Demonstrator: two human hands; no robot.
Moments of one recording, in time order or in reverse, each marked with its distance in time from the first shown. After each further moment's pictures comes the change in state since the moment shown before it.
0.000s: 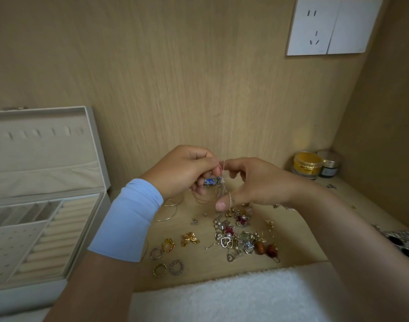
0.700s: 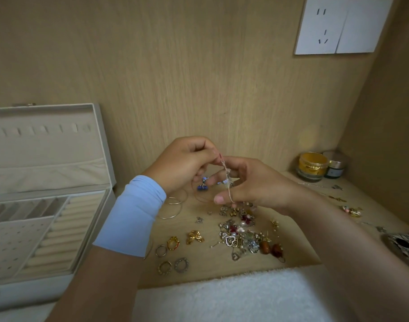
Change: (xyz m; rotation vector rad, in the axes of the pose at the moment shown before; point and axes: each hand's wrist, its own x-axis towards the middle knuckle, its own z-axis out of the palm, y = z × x) left_hand 0.004 -0.010 -0.007 -0.075 0.111 0.105; right_hand 0.009 0.008 0.020 0.455 -0.068 -0.082
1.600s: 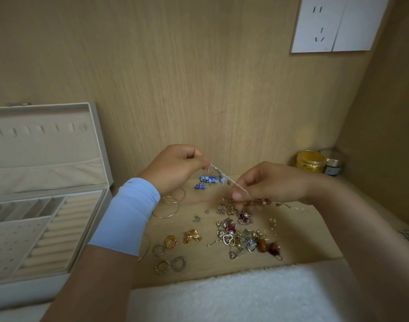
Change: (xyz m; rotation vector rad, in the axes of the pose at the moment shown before) left_hand 0.005 -0.018 -0.003 0.208 0.047 -0.091; right_hand -0.010 0.001 -0.039 -0.360 -0.157 0.194
